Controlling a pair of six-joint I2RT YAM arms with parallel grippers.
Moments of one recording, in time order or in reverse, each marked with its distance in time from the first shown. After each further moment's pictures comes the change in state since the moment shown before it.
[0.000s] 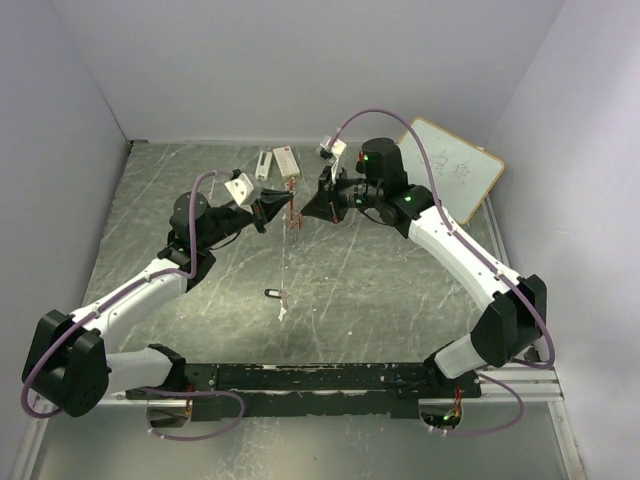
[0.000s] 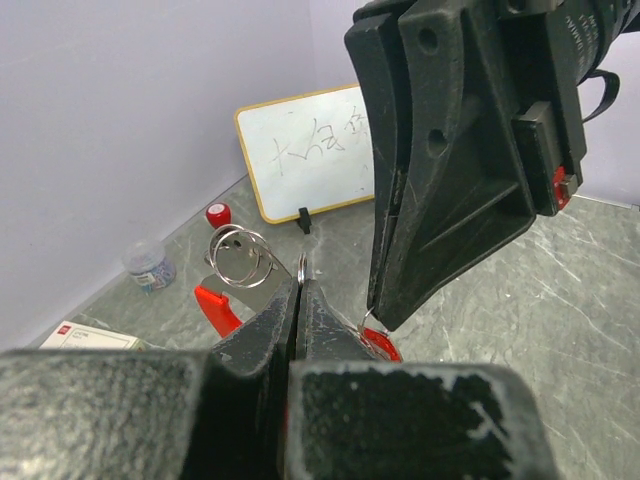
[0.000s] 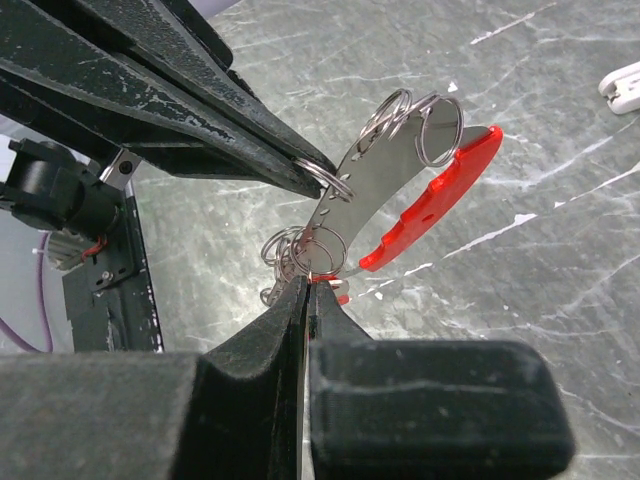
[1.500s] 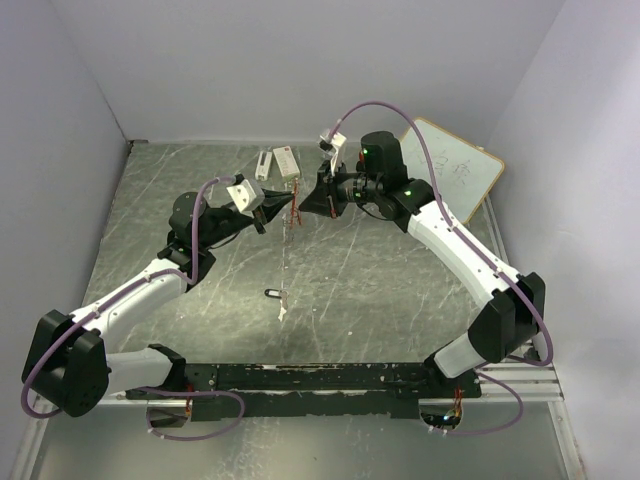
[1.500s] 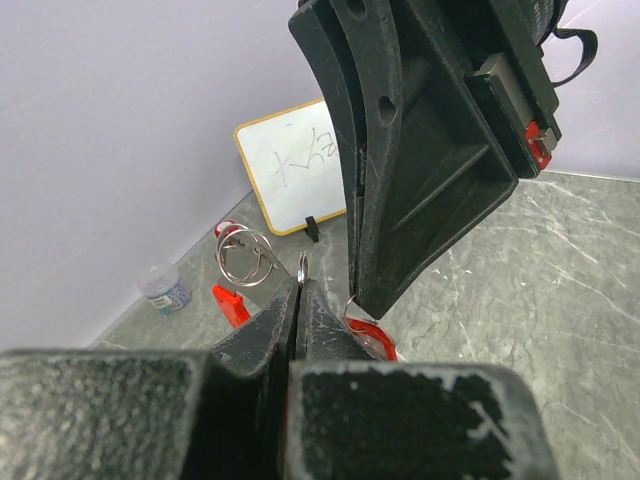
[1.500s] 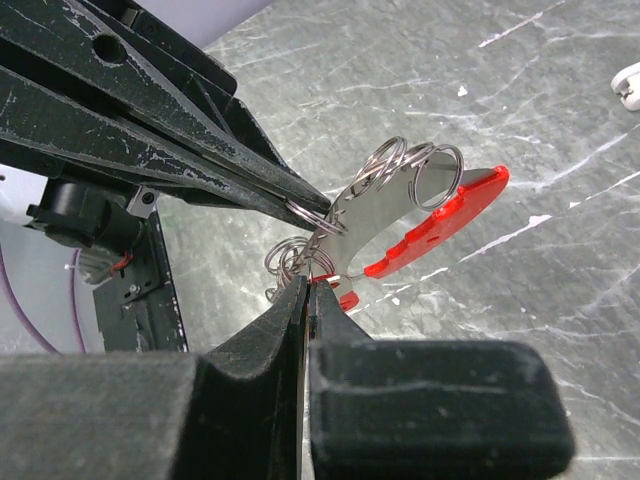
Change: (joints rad) left arm 0.000 -0.001 0.000 0.019 0.053 0.093; right arm 0.000 0.027 0.068 -0.036 -0.006 0.071
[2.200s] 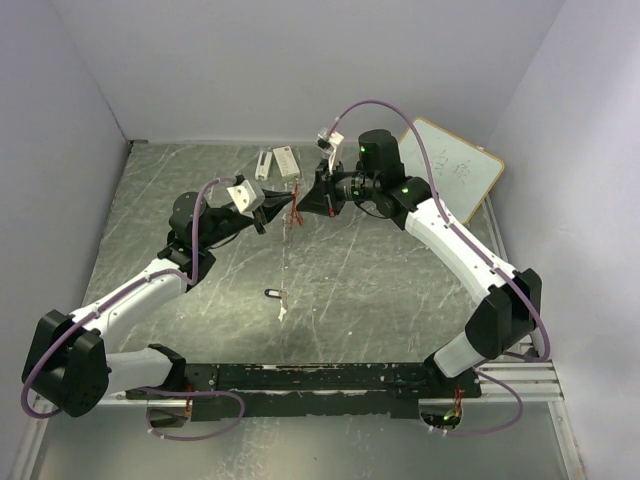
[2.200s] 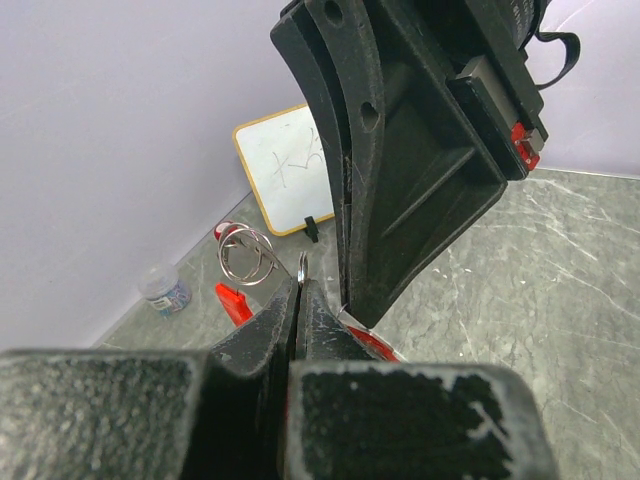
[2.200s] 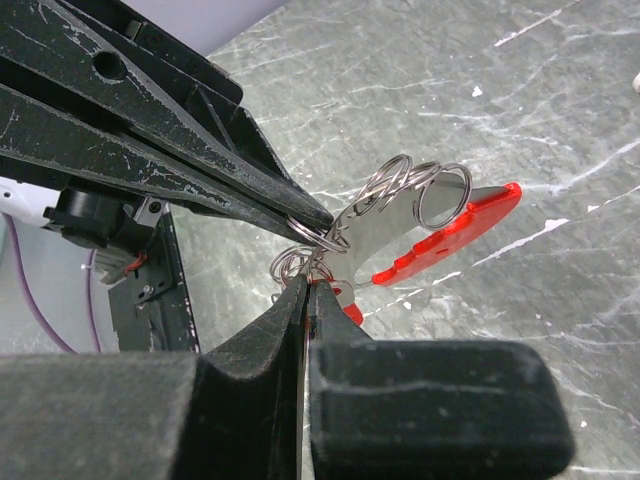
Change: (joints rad) left arm 0.000 0.000 0.000 0.000 0.007 0.007; right arm 0.000 0.024 0.020 -0.002 -0.027 0.021
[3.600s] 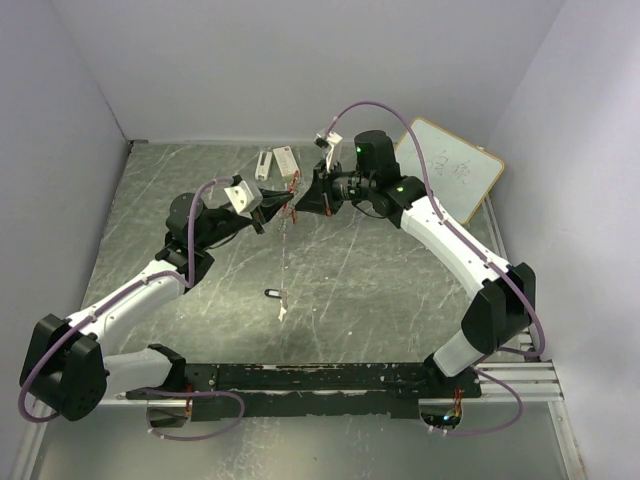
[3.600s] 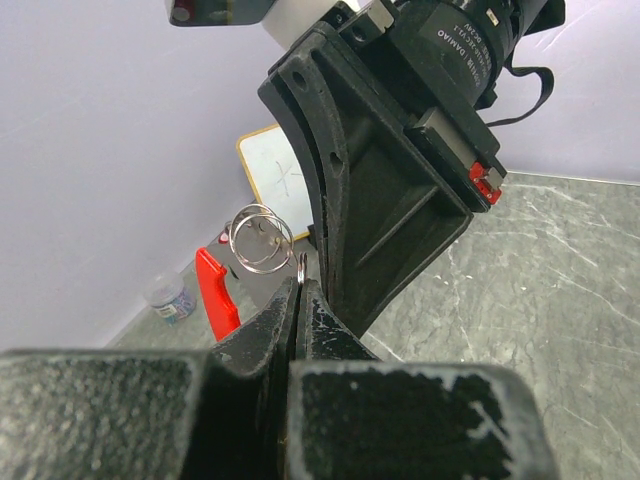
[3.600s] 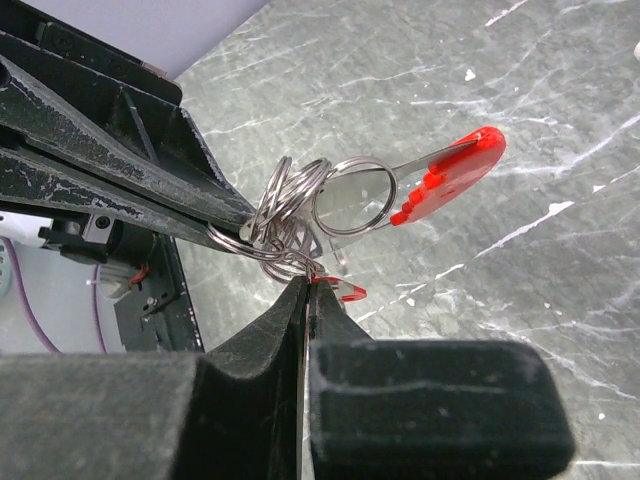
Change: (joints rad) left arm 0.000 -0.022 0.000 0.000 0.000 0.000; right arm 0.000 0.034 0.000 0.014 0.030 0.056
